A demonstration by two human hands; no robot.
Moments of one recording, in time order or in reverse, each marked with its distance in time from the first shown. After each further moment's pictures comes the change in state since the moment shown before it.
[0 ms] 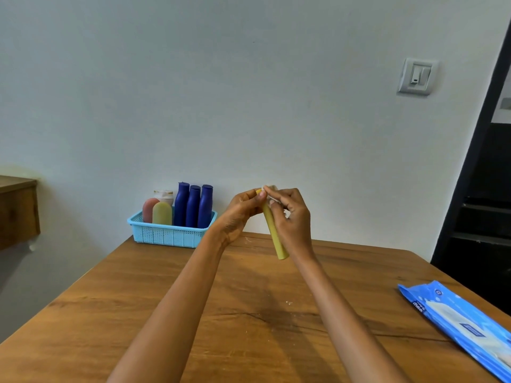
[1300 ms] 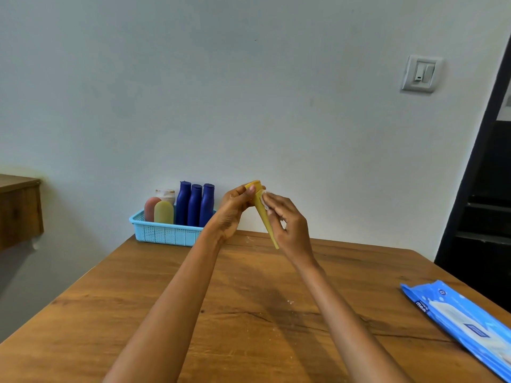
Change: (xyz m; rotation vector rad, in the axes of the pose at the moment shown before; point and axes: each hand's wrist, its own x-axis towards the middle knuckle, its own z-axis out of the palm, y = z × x) left_hand -0.002 0.002 -0.011 -0.074 0.171 0.028; right_hand -0.014 0.014 -0.002 -0.102 -0.163 -0.104
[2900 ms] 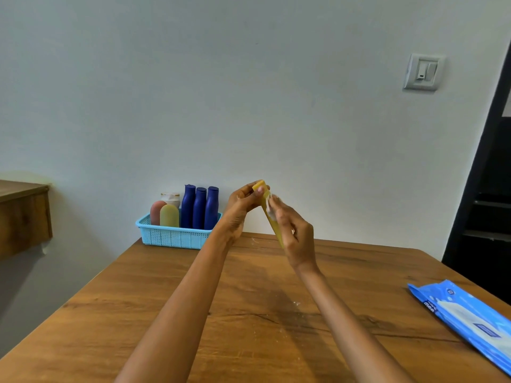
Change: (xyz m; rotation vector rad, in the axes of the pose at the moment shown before) left_hand -0.001 0.002 0.006 0.060 0.046 0.026; right_hand -0.011 -0.003 0.006 0.250 0.060 0.121
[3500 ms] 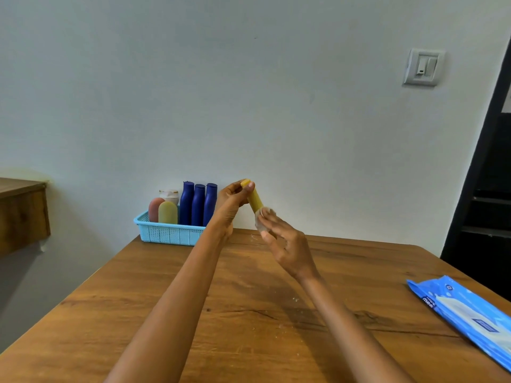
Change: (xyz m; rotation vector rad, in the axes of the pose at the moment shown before) left_hand 0.002 -0.001 -0.011 0.080 0.206 -0.018; right_hand -0.018 0.026 -0.004 -0.159 -0.243 -0.013
